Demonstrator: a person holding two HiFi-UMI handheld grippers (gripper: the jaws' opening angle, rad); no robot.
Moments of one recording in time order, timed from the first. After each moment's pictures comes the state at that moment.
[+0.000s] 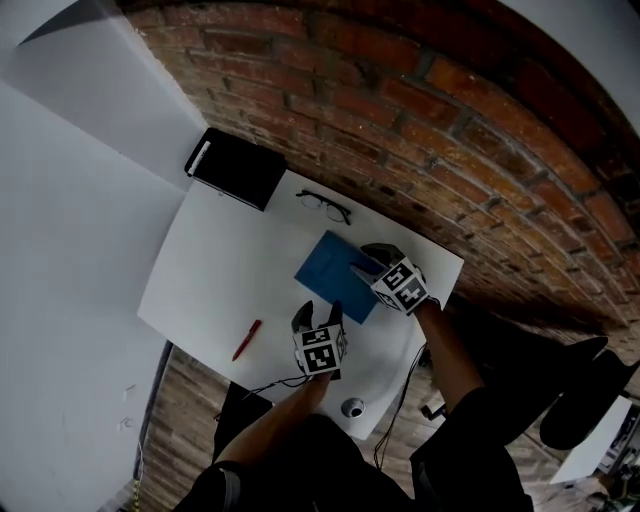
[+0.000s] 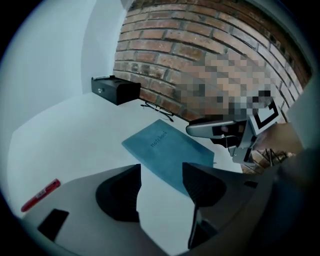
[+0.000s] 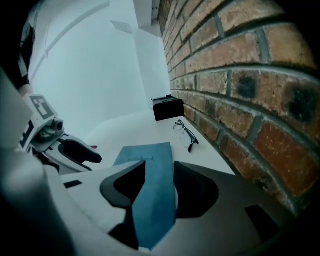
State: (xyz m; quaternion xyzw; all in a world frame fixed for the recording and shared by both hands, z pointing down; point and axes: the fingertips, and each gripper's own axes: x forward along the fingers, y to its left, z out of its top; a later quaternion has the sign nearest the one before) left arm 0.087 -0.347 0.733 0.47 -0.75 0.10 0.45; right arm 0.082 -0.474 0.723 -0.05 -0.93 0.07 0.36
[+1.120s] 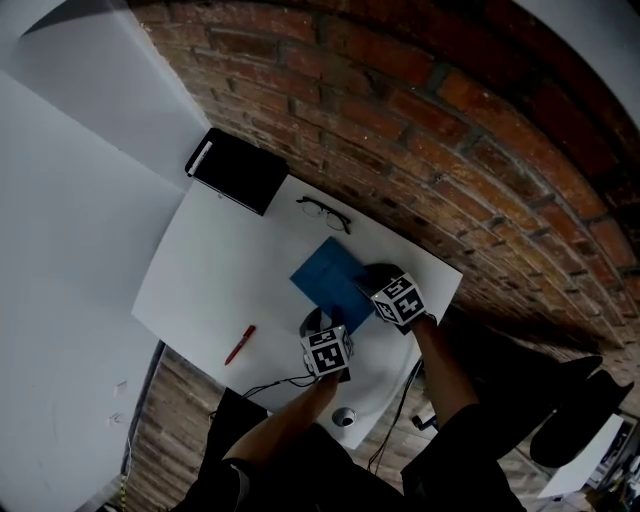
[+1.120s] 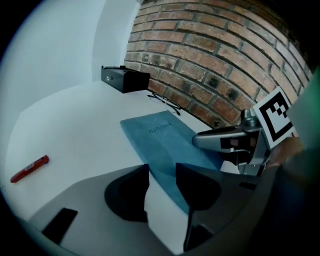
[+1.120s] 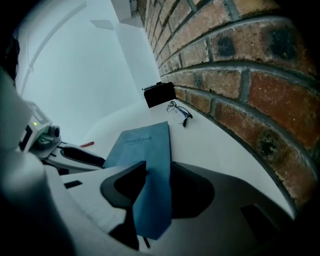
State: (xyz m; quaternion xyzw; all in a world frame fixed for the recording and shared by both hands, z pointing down) left arm 0.095 -0.361 0.762 0.40 -0.77 0.08 0.49; right arm 0.105 -0.475 0.762 -0.03 -0.90 0.14 0.41
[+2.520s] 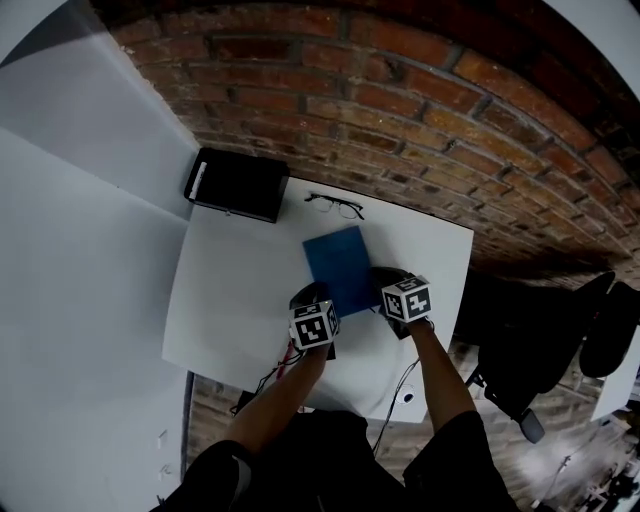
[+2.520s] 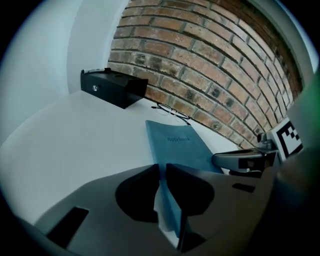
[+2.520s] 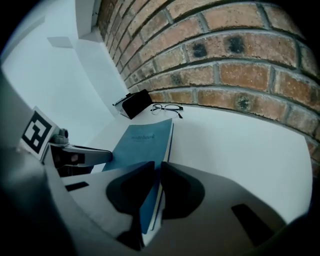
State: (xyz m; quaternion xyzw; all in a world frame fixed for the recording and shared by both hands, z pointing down) left arm -0.019 -0.342 0.753 0.54 -0.69 0.13 0.46; right arm 0.090 -0.424 0.755 0.20 -0.87 0.29 0.36
